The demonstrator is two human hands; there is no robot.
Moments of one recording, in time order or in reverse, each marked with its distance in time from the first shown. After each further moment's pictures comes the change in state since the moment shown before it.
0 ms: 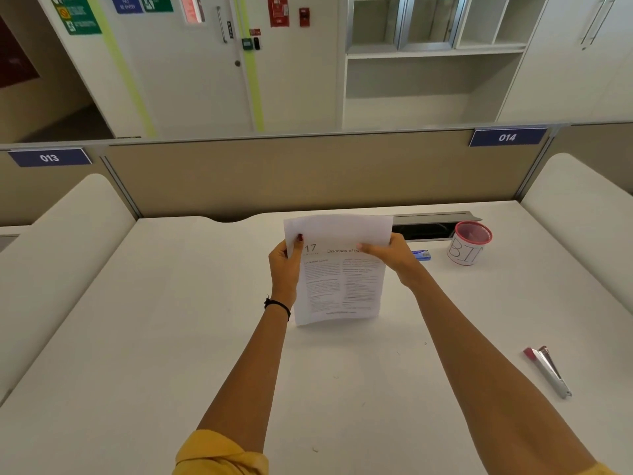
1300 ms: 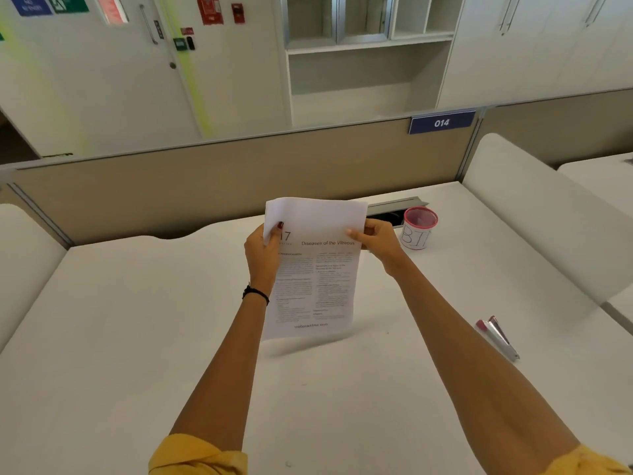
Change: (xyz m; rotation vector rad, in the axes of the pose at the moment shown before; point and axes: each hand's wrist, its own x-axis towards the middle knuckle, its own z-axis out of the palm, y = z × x) left_hand 0.022 0.012 0.059 0.234 -0.096 0.160; right_hand -0.001 0.014 -0.065 0.010 0.195 -0.044
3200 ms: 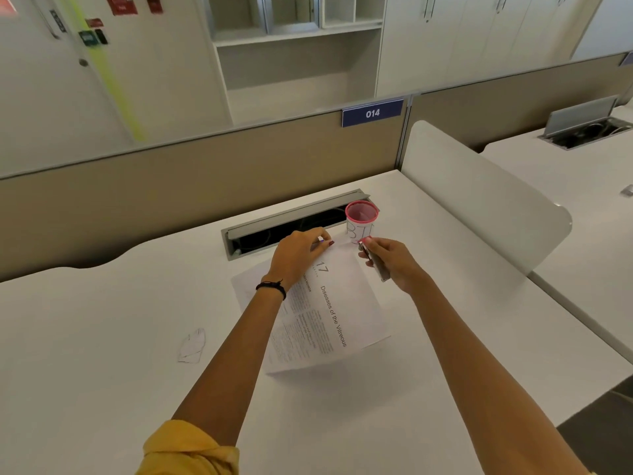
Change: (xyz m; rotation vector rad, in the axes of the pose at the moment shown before) left_hand -0.016 0.044 0.139 0.526 -0.642 0.458; right_hand -0.030 0.059 -0.128 0.106 0.137 0.210
